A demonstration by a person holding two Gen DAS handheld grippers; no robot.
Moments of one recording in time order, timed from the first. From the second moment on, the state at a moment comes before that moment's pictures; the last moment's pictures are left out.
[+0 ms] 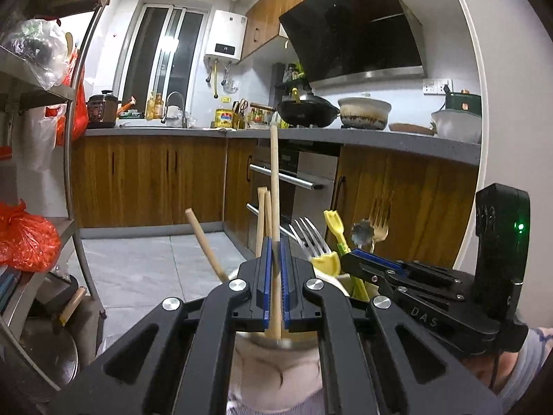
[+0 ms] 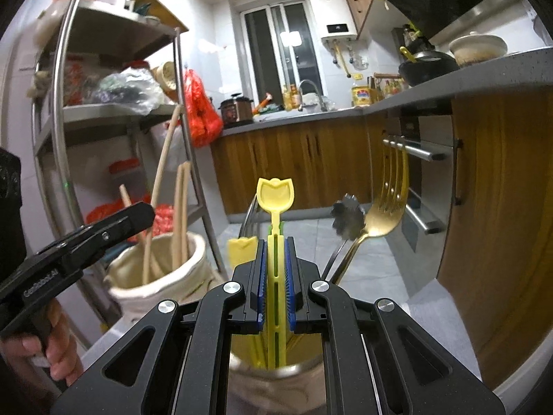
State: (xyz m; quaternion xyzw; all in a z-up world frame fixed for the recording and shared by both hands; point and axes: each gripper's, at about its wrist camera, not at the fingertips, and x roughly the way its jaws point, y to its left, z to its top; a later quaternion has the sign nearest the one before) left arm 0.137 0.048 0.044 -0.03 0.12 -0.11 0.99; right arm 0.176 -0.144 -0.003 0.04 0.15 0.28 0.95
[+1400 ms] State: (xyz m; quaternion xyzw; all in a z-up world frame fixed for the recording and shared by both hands) left arm 0.055 0.031 0.008 0.03 0.17 -0.05 0.98; right arm 0.100 -0.193 -0.015 -0.02 0.15 0.29 0.95
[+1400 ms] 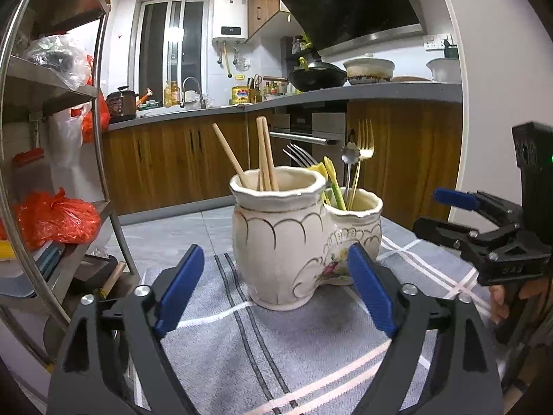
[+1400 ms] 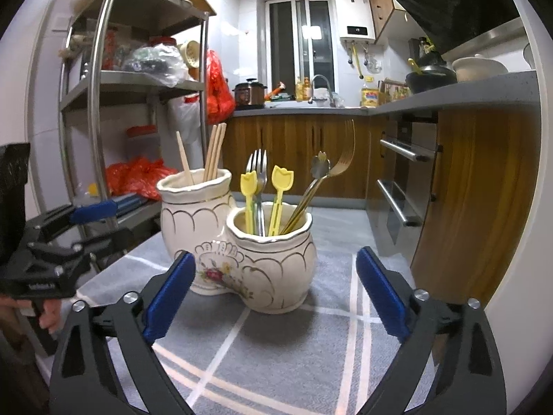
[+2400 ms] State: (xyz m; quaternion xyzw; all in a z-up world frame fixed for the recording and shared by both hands) left arm 0.055 0.035 0.011 0.02 0.17 -0.03 0.98; right arm 0.093 -0.191 -0.013 -0.03 0.14 0.28 0.95
